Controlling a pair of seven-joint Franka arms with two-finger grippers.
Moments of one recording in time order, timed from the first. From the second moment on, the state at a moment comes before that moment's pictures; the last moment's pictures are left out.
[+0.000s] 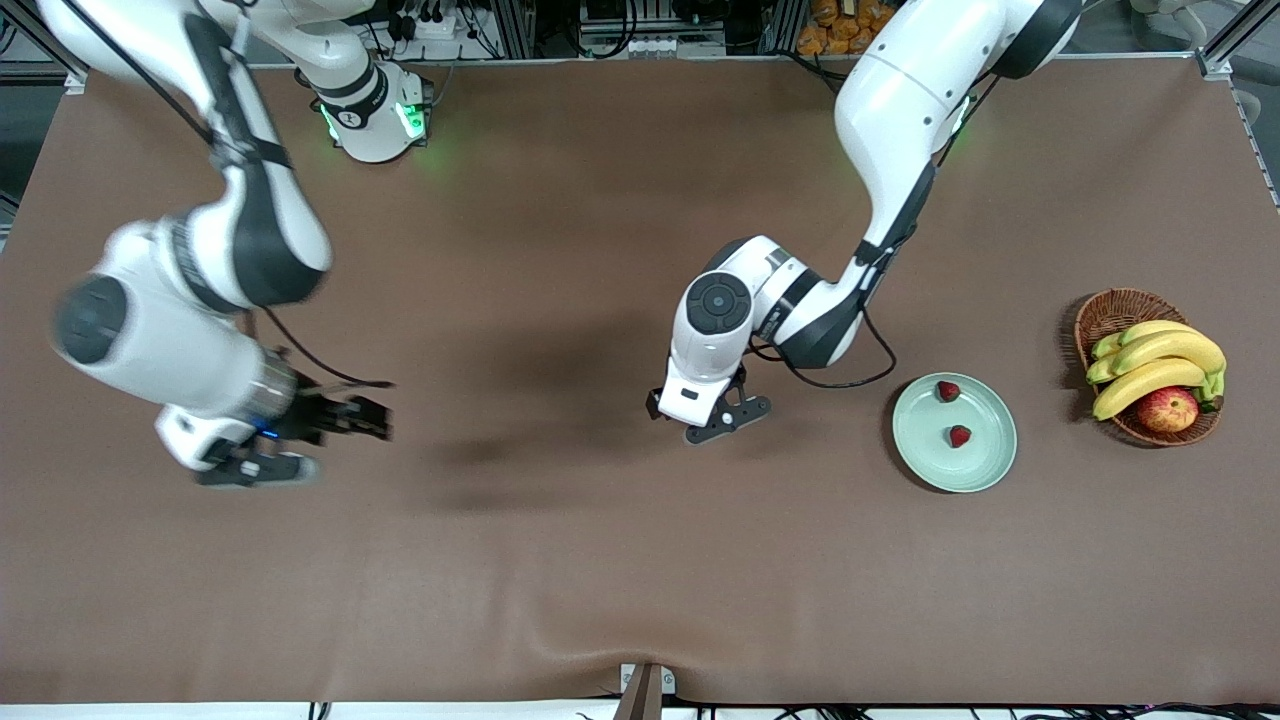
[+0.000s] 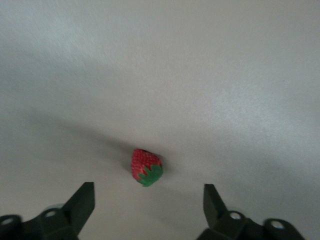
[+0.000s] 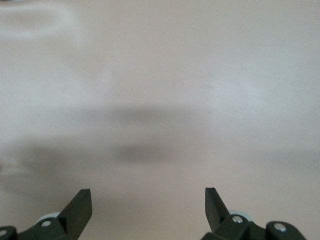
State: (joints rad) left arm -0.53 0.79 -0.20 -1.45 0.17 2.28 -1.20; right arm 0.11 0.34 0.03 -1.61 0.12 2.00 0.07
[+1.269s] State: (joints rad) left arm -0.54 0.85 -0.16 -1.42 0.17 2.32 -1.23; right arm -0.06 -0.05 -0.01 -1.64 -0.02 1.53 -0.02
